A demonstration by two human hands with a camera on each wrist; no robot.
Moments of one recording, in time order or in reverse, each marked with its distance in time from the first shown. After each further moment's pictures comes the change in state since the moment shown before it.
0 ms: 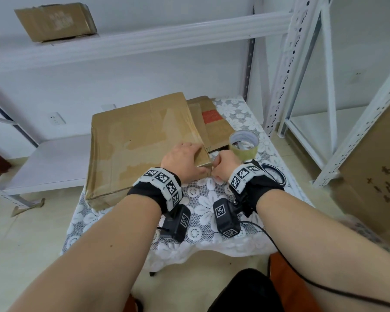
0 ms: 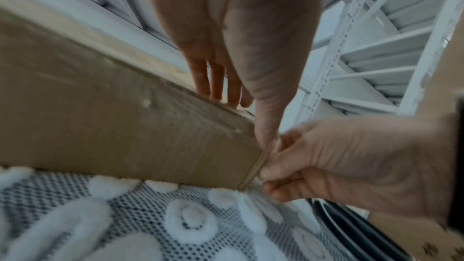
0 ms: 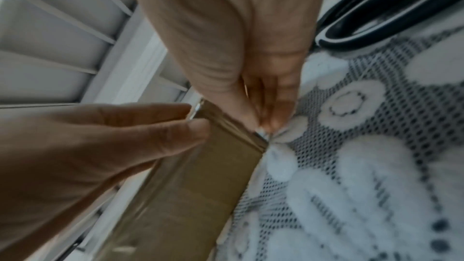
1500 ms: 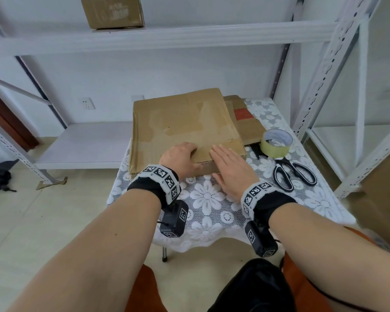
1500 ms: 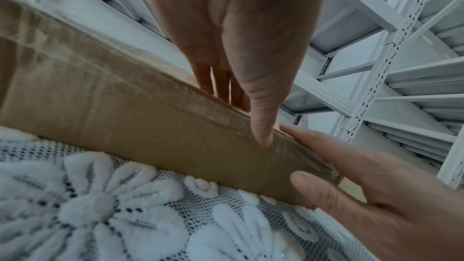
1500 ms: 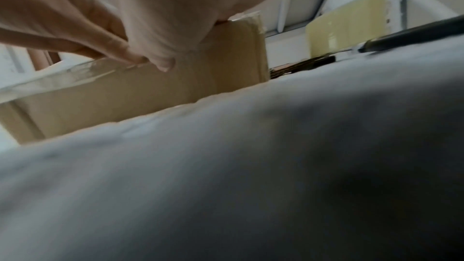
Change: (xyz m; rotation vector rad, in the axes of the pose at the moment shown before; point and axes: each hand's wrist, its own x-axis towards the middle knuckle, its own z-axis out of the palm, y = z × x) left_hand -0.060 -0.079 -0.017 -0.058 0.026 -0.135; right_hand -0.040 -0.012 0.062 -0.775 0.188 -0.755
